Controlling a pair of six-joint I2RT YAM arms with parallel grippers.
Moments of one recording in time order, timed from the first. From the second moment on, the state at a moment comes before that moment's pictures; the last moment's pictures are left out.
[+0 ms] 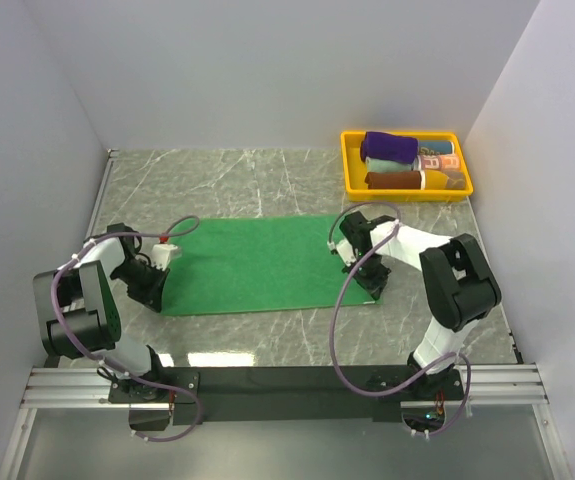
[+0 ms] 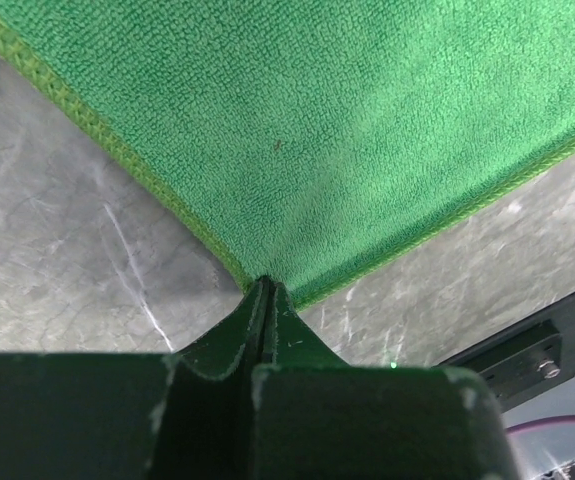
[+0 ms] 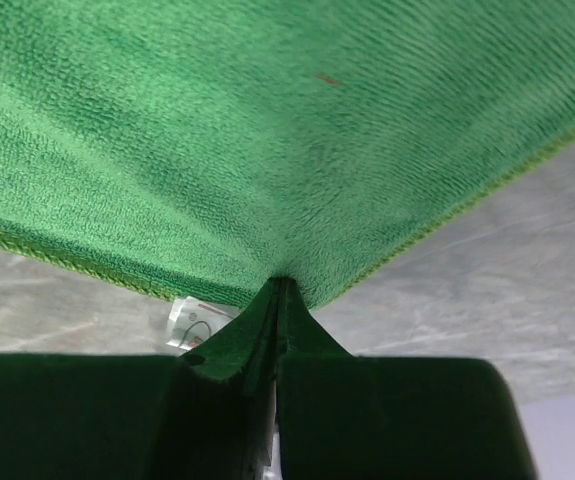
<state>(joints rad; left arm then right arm) 0.27 1.54 0.81 -0.88 0.30 0.71 0.41 1.74 1.01 -0.89 0.06 -0.29</state>
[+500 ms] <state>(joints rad) 0.27 1.52 0.83 -0.93 0.33 0.83 0.49 1.70 1.01 -1.01 0.01 -0.31</state>
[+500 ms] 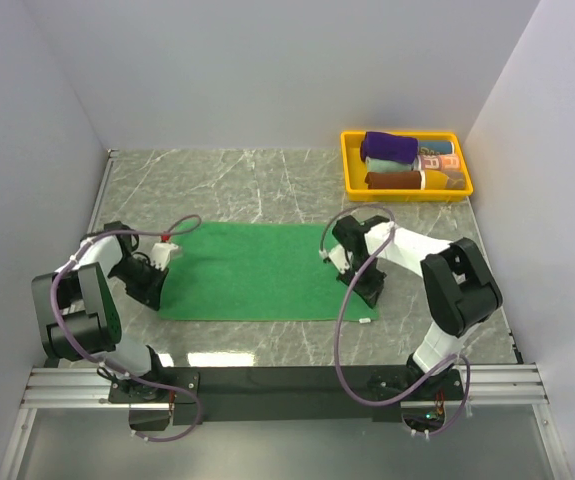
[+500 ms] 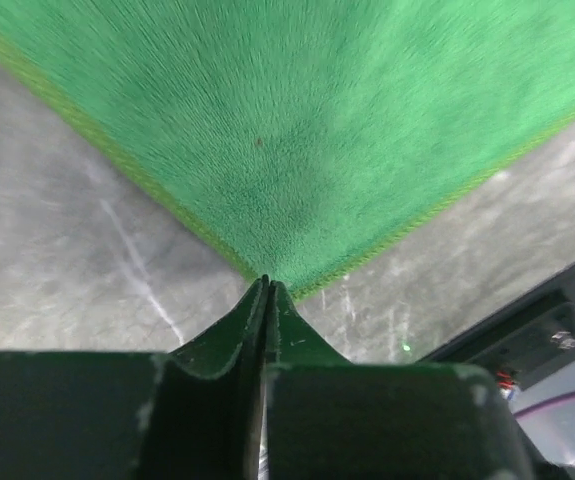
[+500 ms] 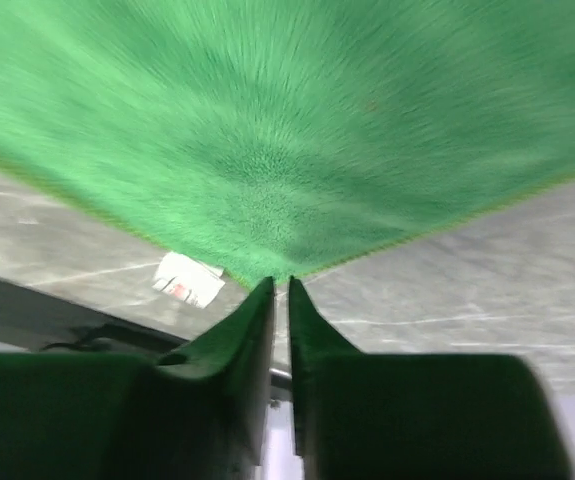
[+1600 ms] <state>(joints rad) 0.21 1.99 1.48 -0.64 0.54 0.29 0.21 2.08 1.69 -0.86 -0.18 -0.21</state>
